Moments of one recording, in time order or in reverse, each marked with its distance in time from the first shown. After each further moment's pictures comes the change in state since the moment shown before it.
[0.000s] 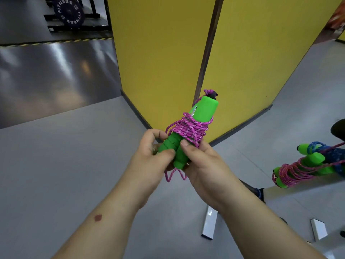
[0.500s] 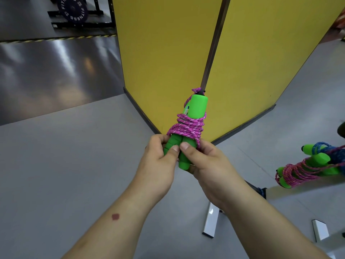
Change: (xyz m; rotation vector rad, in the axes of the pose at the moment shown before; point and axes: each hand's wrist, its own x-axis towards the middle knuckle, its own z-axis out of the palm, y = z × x) left_hand 0.001 -0.017 0.004 0.228 0.126 0.043; right_hand 0.000 0.004 -0.002 -0.179 0.121 0.052
